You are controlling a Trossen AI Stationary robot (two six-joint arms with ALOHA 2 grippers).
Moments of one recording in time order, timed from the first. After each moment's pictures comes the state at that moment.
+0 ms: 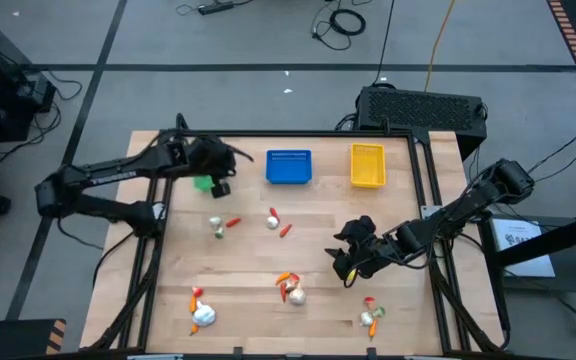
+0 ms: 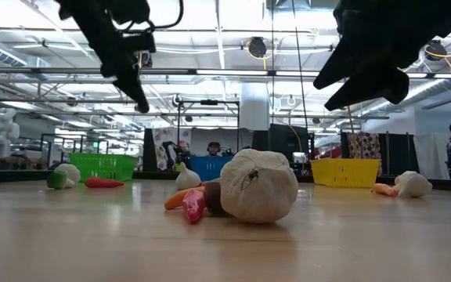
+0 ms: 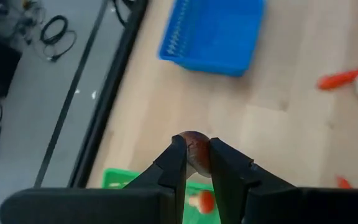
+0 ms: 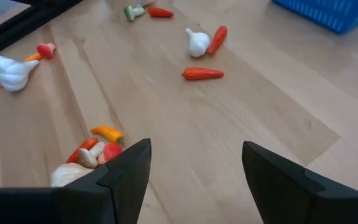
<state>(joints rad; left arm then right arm) 0.43 1.14 0.89 -0.62 -0.18 0.30 0.47 1.38 0.78 -0.24 0.58 0.99</state>
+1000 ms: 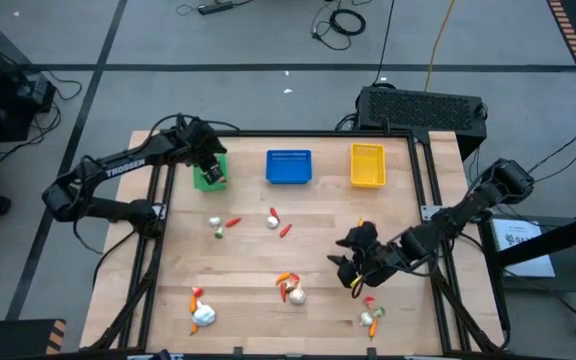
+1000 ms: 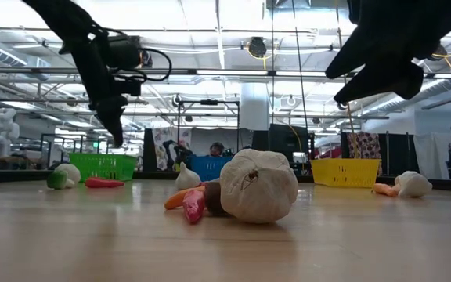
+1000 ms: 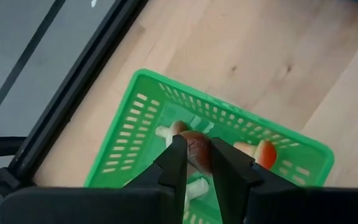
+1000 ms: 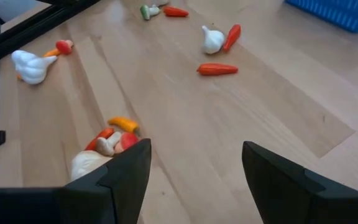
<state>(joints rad) 0.77 1.22 0.78 -0.61 -0.08 0.24 0.55 1.38 0.78 -0.24 0.63 1.01</state>
